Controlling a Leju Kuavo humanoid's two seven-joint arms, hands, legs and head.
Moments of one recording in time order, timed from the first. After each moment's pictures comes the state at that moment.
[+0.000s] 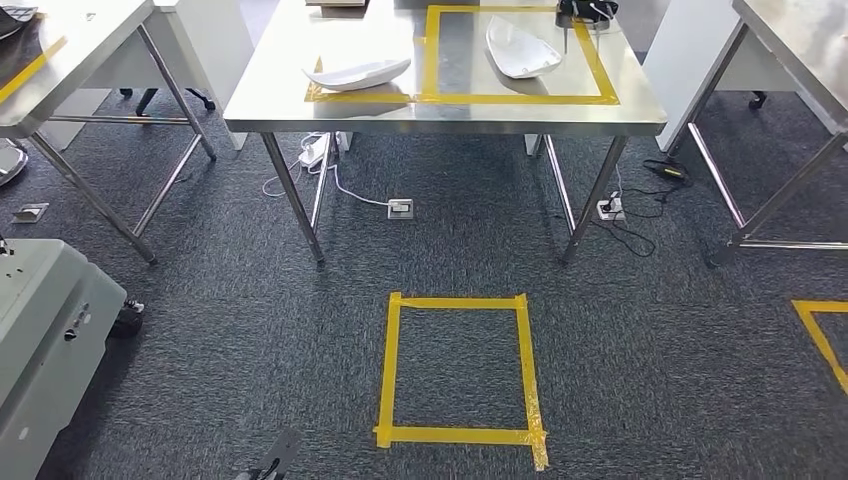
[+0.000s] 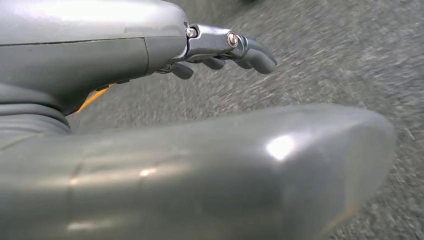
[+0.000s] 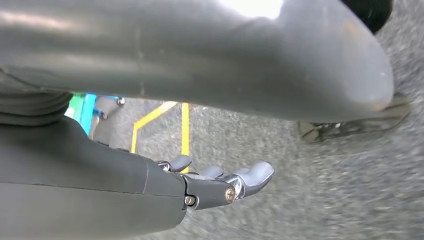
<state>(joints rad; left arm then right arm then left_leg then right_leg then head) -0.14 -0.13 0.34 -0.21 -1.03 0.44 0.00 -0.08 0.17 -0.79 -0.18 0.65 0.03 0.14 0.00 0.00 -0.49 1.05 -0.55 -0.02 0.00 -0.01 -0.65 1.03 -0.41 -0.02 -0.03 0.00</state>
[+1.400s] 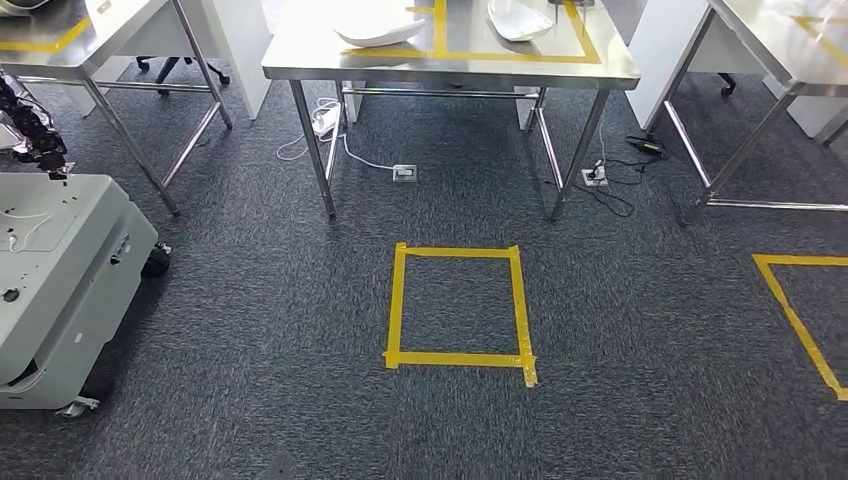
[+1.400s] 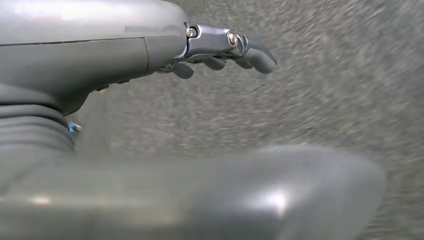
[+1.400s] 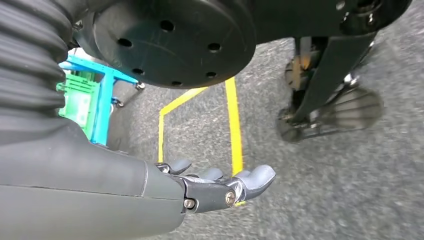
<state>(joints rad) -0.10 -0.11 0.35 -0.19 -1.02 0.31 -0.03 -0.09 0.17 -0.78 -0.18 0.71 -0.01 0.19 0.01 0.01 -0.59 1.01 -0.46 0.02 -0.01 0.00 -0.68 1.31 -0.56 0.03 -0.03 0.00</state>
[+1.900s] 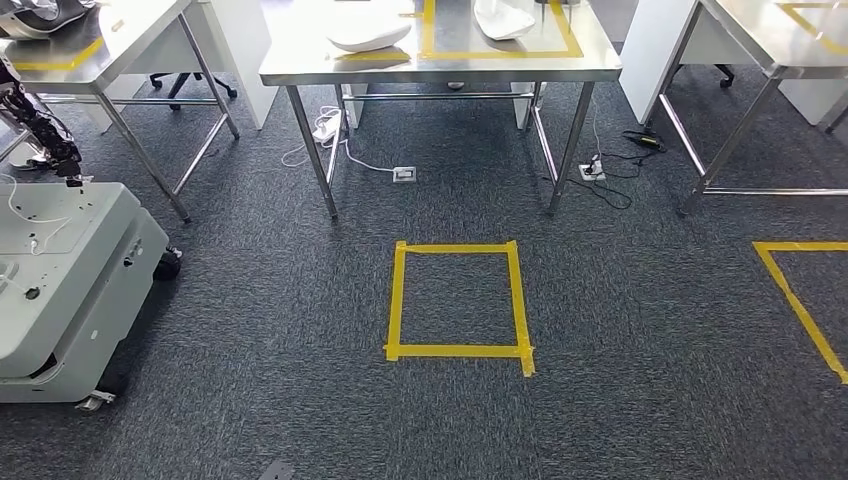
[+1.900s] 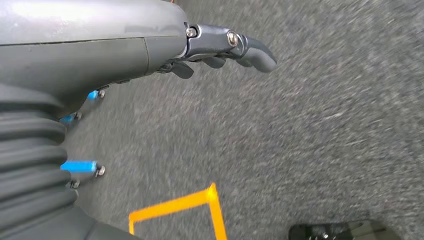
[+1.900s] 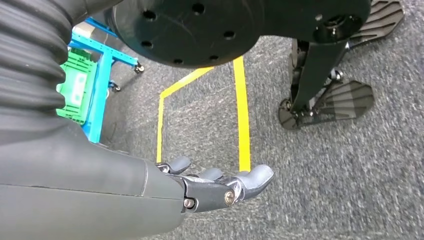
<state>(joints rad) -0.06 -0.10 0.30 -0.23 -0.84 0.26 0.03 -0.03 0.15 -0.64 -0.20 0.58 0.02 0.11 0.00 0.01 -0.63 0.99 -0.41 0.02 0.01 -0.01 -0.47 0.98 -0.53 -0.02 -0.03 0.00</state>
